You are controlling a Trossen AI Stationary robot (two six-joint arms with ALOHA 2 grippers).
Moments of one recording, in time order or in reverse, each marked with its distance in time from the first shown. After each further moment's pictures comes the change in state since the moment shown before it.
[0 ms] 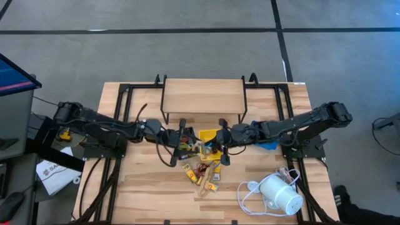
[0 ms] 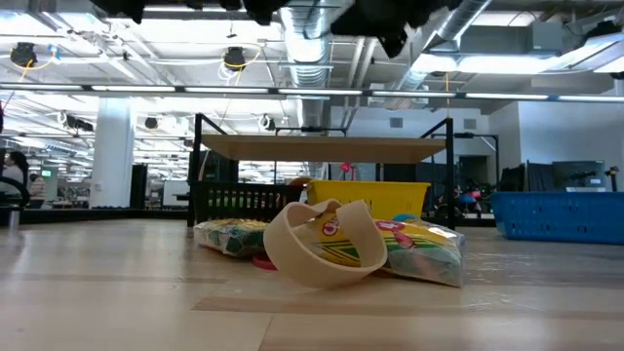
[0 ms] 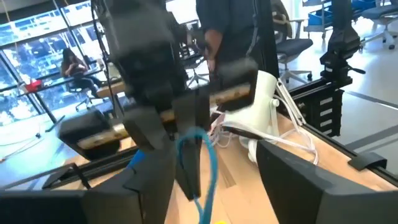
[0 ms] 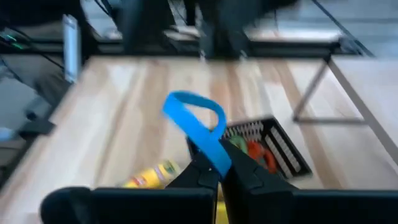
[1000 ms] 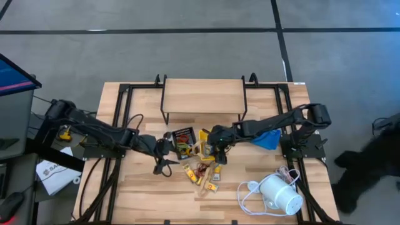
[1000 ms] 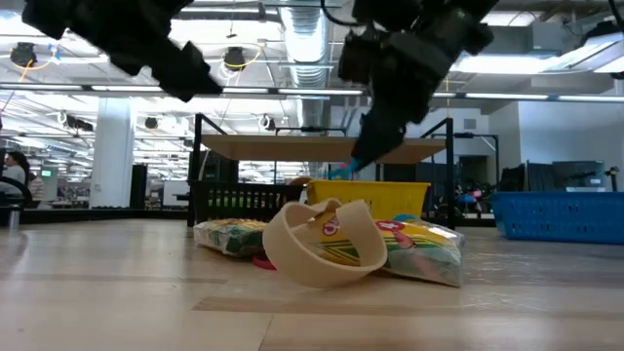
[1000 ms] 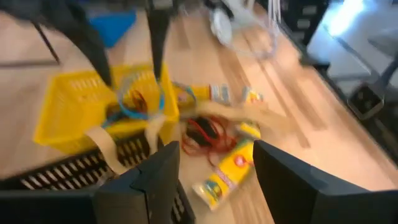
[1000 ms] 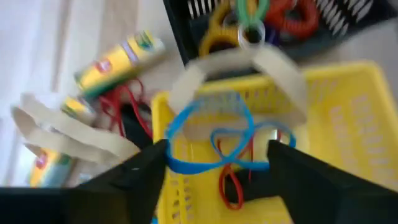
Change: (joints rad) left arm -0.162 -0.165 -0.197 -0.418 -0.158 -0.378; right arm -0.114 0.256 0.066 -0.272 -0.230 0.074
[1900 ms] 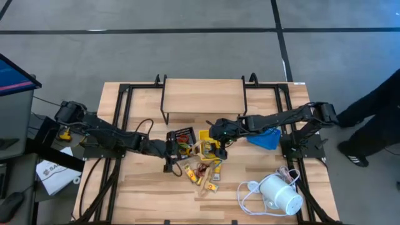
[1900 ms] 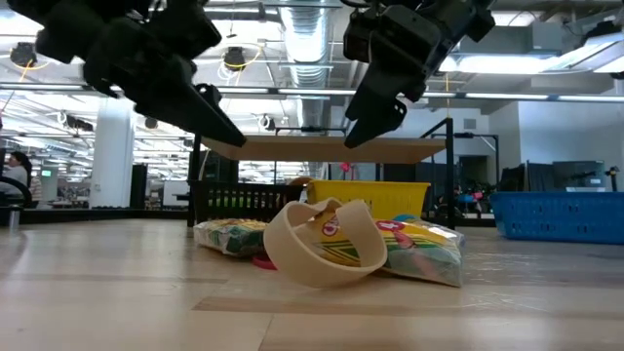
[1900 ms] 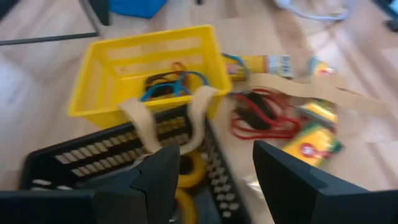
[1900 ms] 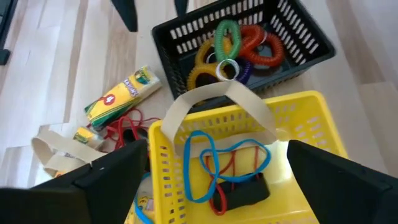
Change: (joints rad) left arm 0.028 0.201 0.000 0.118 -0.163 0.025; right arm -0.043 -0.085 0.002 -0.008 0.005 0.023
